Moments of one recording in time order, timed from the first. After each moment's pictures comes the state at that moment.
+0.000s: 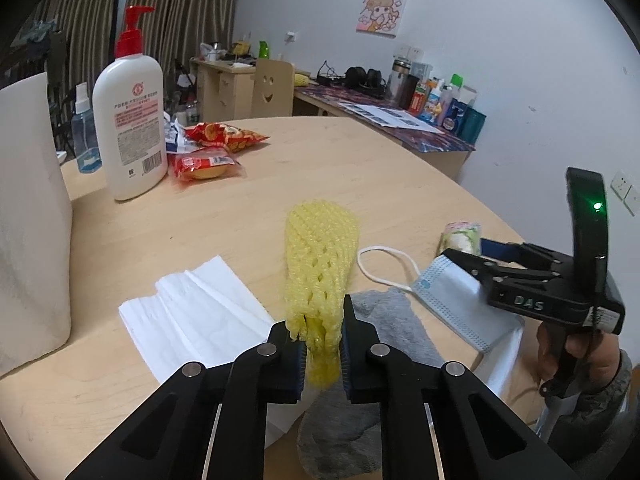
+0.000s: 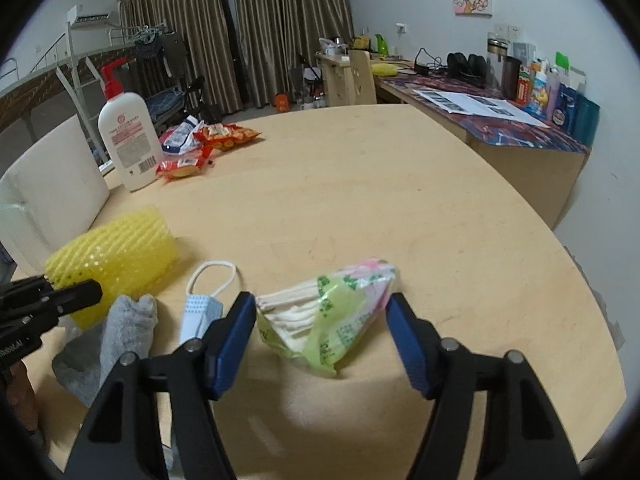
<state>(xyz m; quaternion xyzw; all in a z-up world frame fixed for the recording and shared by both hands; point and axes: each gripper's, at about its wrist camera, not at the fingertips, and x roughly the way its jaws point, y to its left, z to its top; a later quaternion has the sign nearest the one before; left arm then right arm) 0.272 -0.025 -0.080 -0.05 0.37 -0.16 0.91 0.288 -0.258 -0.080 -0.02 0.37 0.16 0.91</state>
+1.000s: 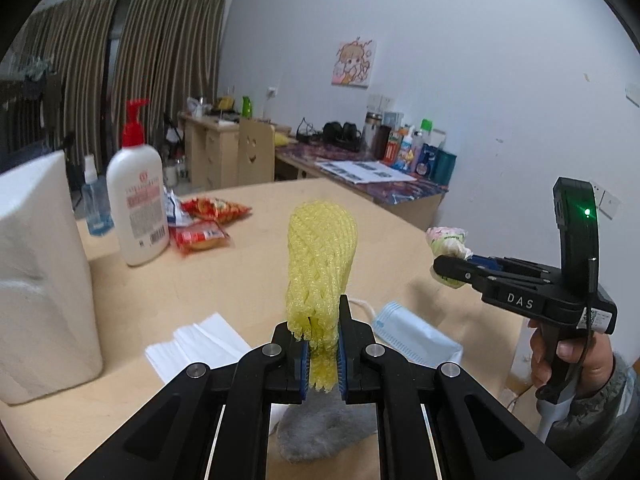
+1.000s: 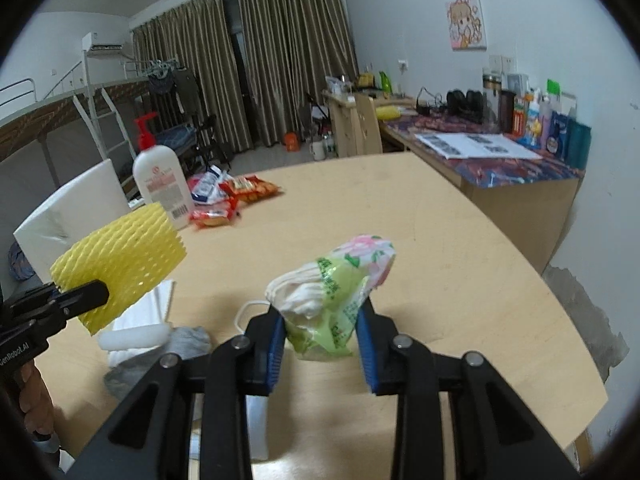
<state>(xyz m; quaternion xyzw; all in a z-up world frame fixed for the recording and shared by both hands) 0.225 -0.027 -0.025 -0.04 0.27 -0.18 0.95 0.255 -0.266 -0.031 0.01 0.30 0.18 0.94</state>
